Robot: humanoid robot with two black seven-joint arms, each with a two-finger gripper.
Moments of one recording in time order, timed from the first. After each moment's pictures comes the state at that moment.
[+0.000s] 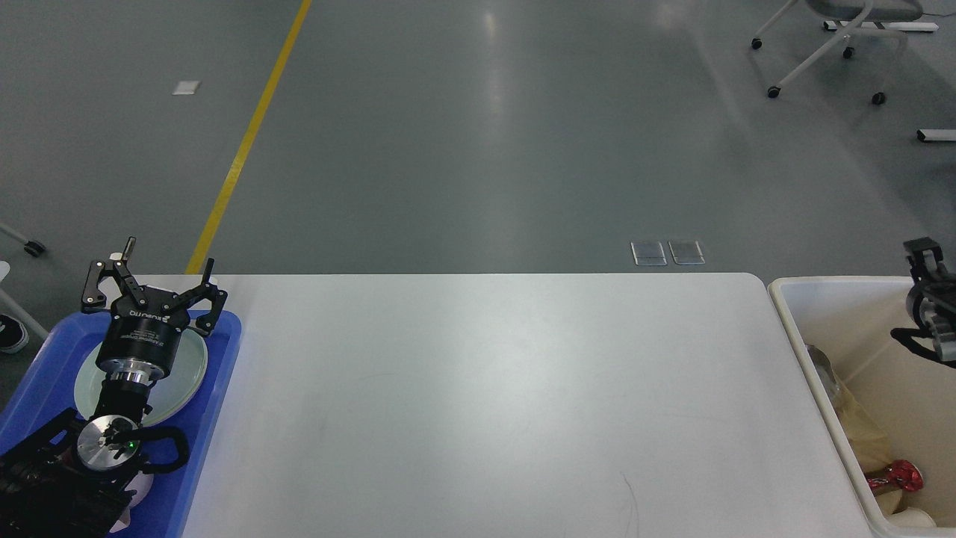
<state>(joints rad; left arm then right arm) -0.45 0.33 -0.93 -0.55 -0.30 -0.70 -0.37 0.93 -0.61 0.09 0.49 -0.10 -0.23 -0.19</state>
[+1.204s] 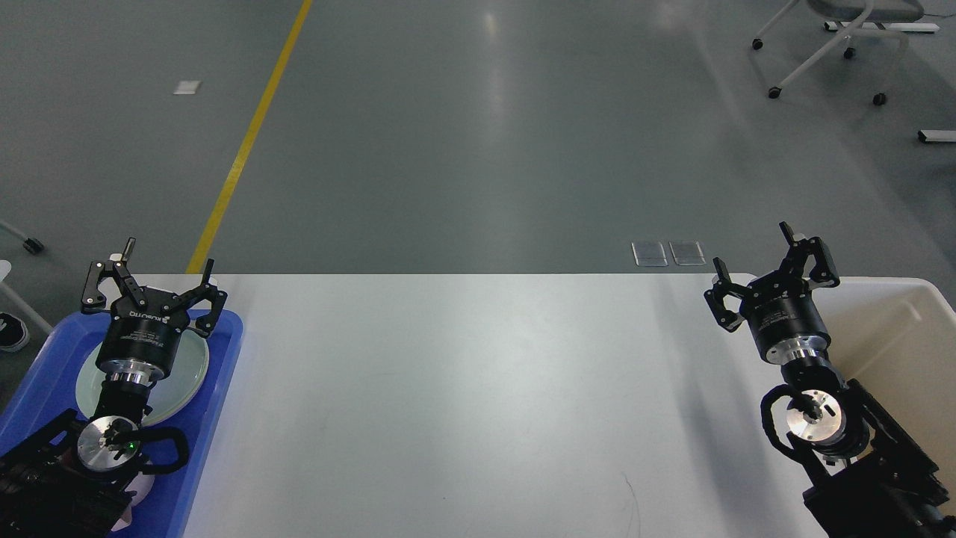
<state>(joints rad) -0.45 0.33 -0.92 -0.55 -0.30 -0.70 -0.38 0.33 -0.20 1.34 0.82 -0.39 0.29 0.27</state>
